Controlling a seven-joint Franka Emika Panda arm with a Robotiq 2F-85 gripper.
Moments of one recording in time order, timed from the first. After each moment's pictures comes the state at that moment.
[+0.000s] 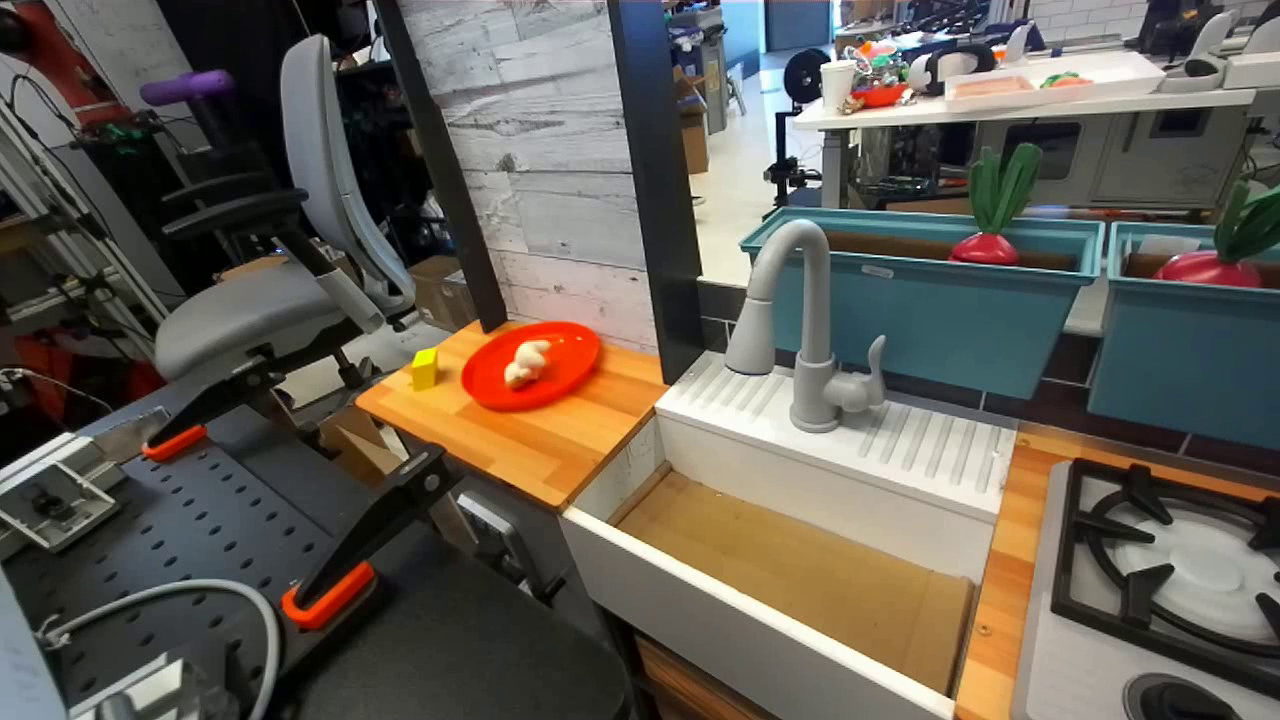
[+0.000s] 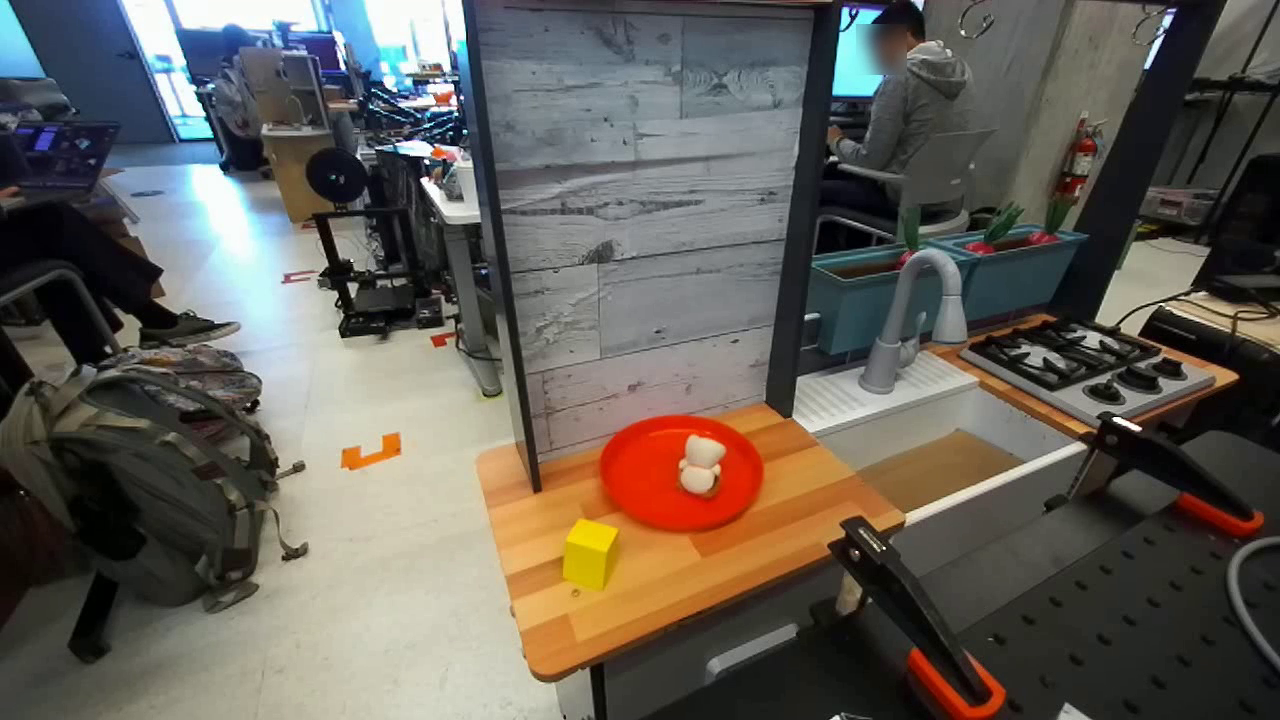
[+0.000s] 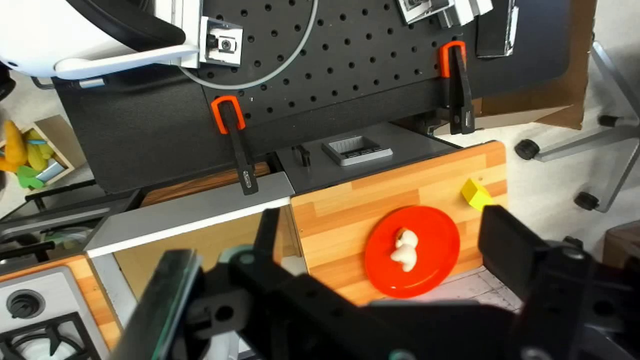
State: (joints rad) arm -0.09 -0.68 -0.23 -2.78 0.04 2.06 -0.13
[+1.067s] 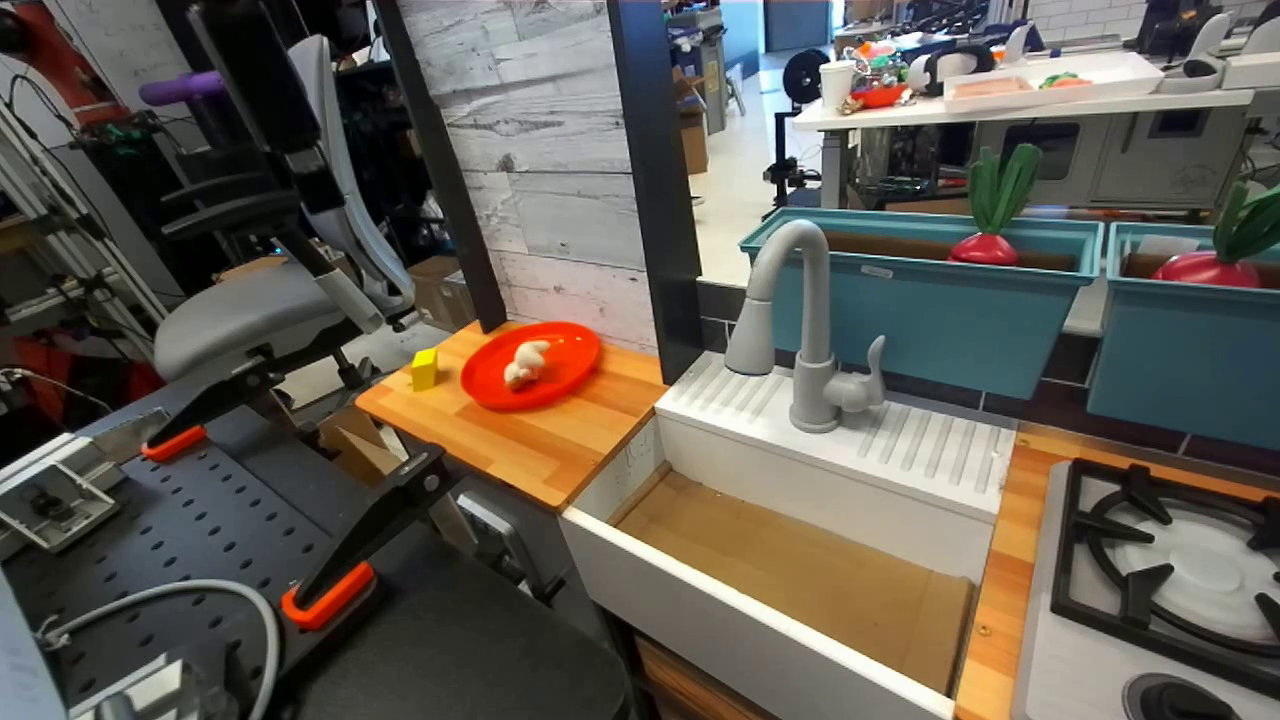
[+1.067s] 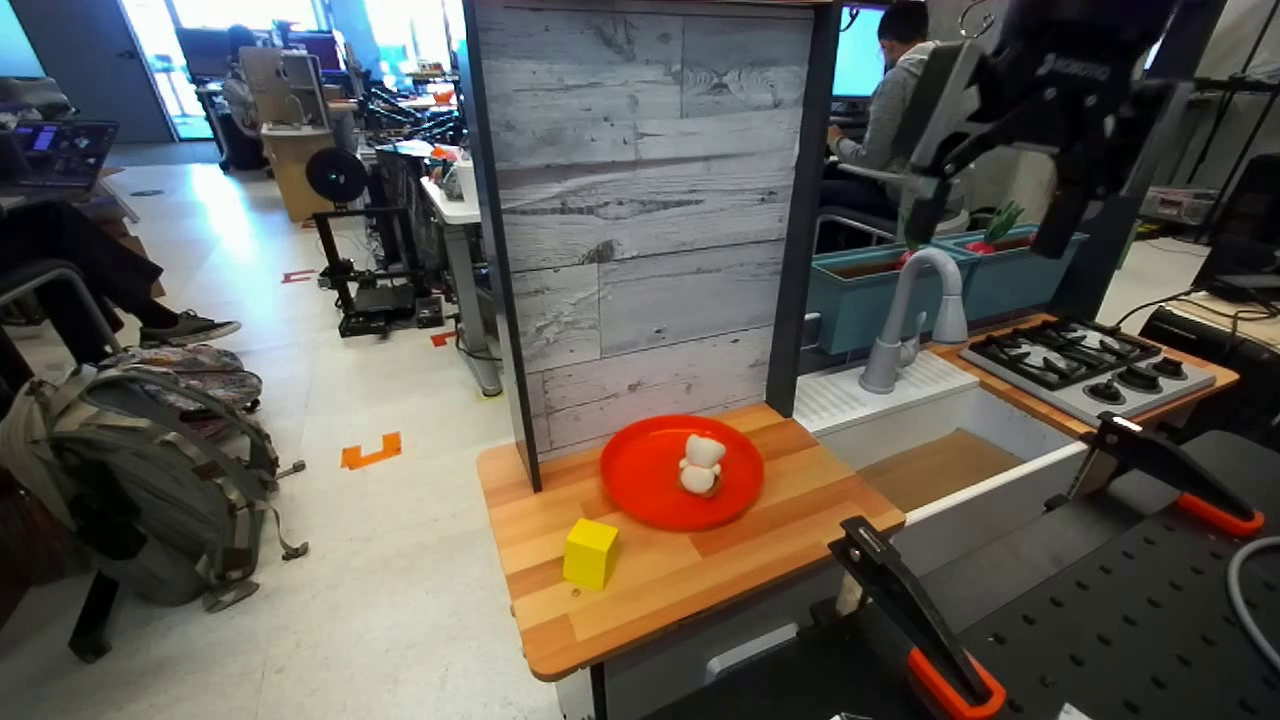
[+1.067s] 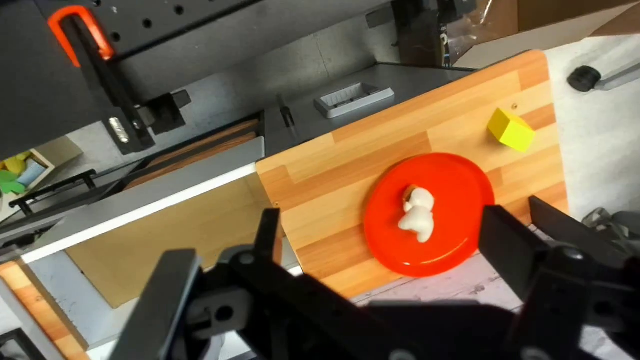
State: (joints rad) arm 0.02 -0.12 -0.02 -2.66 0.19 2.56 0.17
